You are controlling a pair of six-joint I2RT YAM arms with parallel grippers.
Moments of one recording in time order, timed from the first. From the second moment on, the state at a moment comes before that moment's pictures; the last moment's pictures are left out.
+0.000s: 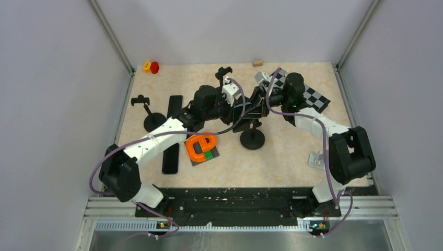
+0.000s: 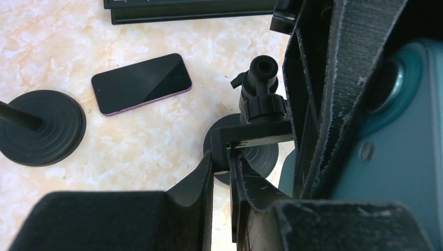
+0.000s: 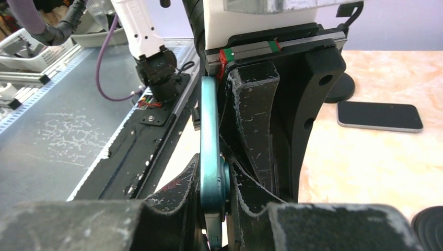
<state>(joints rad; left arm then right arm) -0.68 1.47 1.15 -0.08 0.34 0.00 0.36 1.63 1.05 0.84 -1.49 0.36</state>
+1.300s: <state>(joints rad) -0.72 1.45 1.05 0.07 0.28 -0.07 0.38 1.22 0.89 0.10 -0.98 -0.12</state>
